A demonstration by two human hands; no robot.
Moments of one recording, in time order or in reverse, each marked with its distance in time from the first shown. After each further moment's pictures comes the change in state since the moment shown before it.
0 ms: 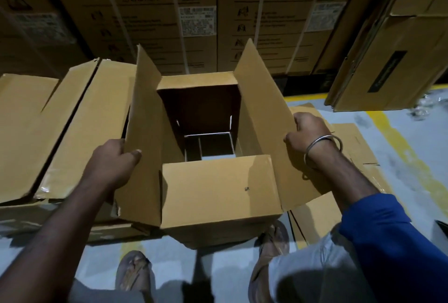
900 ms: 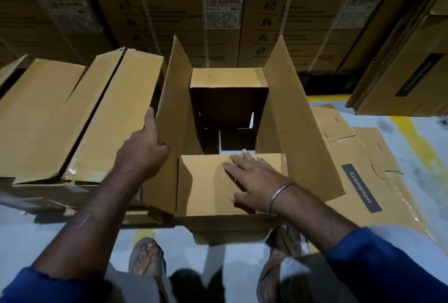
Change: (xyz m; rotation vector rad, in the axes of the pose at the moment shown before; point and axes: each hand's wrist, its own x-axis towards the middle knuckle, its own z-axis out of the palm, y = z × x) left_hand -0.008 0.009 0.003 0.159 -0.026 0.084; right_hand -0.088 -0.053 0.095 -0.456 -0.533 -0.736
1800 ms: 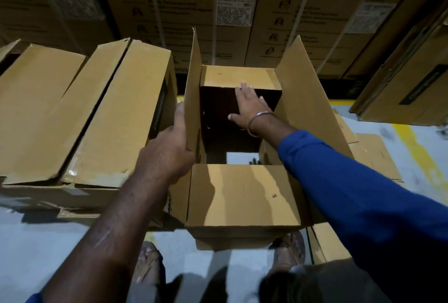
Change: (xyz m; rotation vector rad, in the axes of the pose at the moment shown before) left_hand 0.007 0.009 0.002 0.014 -0.093 0.087; right_hand 0.184 0.039 -0.067 0.062 0.286 0.281
